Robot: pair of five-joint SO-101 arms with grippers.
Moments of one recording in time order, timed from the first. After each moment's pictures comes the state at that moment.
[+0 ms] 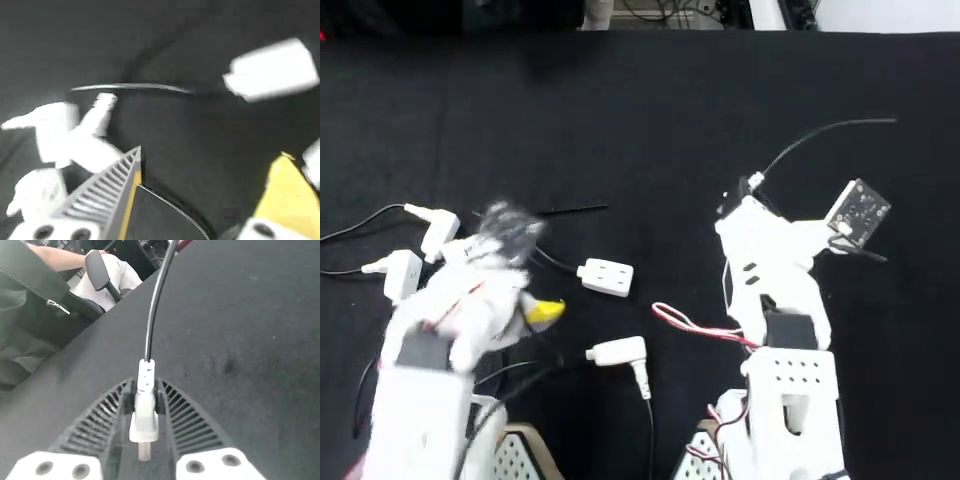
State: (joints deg) left arm 4.7 -59.2 62.5 64.6 -29.7; right arm 2.8 -61.1 74.8 20.6 -36.3
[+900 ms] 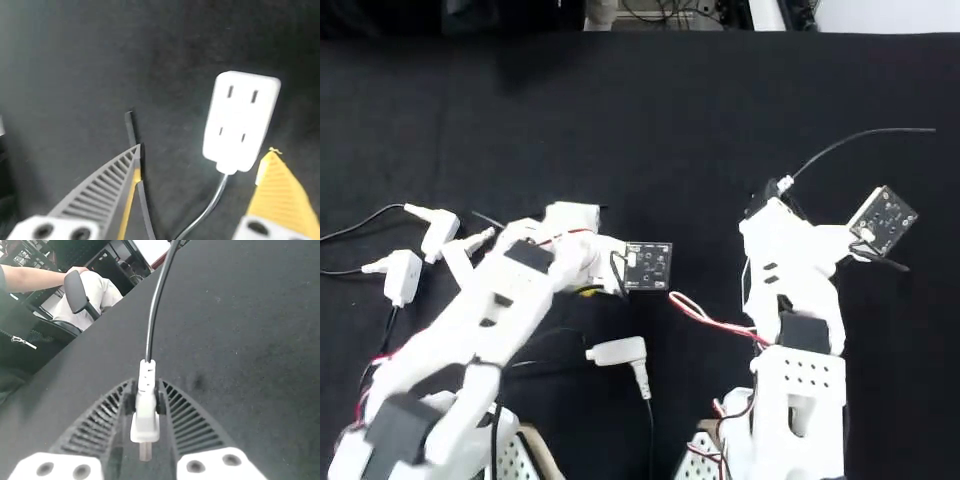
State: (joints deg) left arm 20.1 -16.6 49.7 28.5 -76.0; right arm 9.7 -61.4 74.8 20.8 -33.6
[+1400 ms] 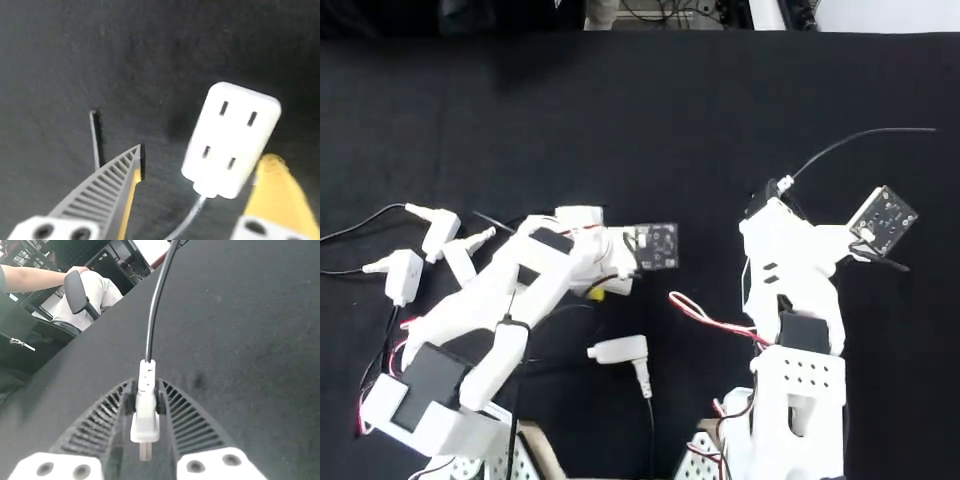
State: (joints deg) left arm 21.2 -1.5 42.6 27.6 -62.0; right arm 9.7 -61.4 74.8 20.8 -33.6
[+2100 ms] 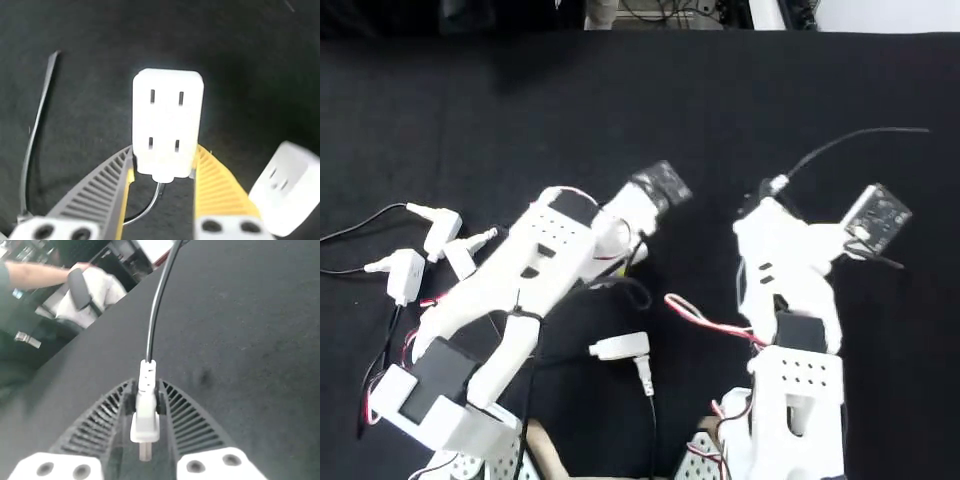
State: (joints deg) left arm 24.3 -2.2 23.4 62.6 -24.1; right arm 7.0 -61.4 74.8 21.0 -33.6
